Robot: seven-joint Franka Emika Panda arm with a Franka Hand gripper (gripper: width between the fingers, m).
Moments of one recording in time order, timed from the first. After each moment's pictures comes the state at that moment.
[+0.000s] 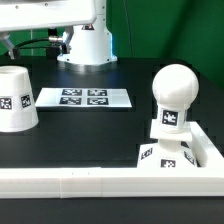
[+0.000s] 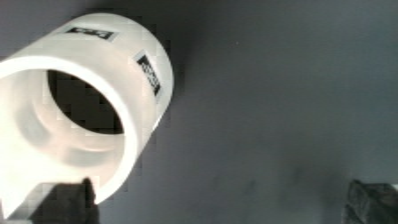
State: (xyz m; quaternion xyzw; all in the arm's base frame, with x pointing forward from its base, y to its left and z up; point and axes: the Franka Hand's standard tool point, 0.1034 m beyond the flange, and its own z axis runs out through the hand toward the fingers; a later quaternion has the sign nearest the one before) arm 0.452 -0.105 0.123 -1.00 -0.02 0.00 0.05
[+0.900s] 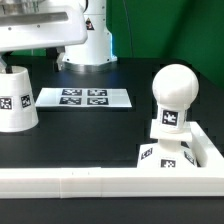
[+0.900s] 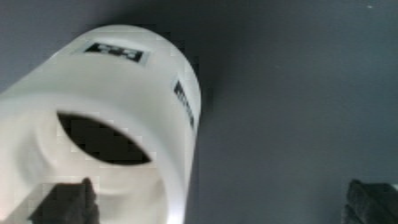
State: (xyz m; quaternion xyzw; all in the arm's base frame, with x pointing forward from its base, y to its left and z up) arm 0.443 -0.124 0.081 -1.00 -0.04 0.02 0.04
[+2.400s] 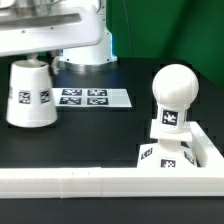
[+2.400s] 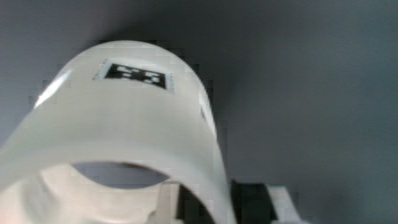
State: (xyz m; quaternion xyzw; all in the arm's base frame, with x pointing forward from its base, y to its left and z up) arm 0.462 -0.086 0.094 -1.00 0.00 0.02 0.07
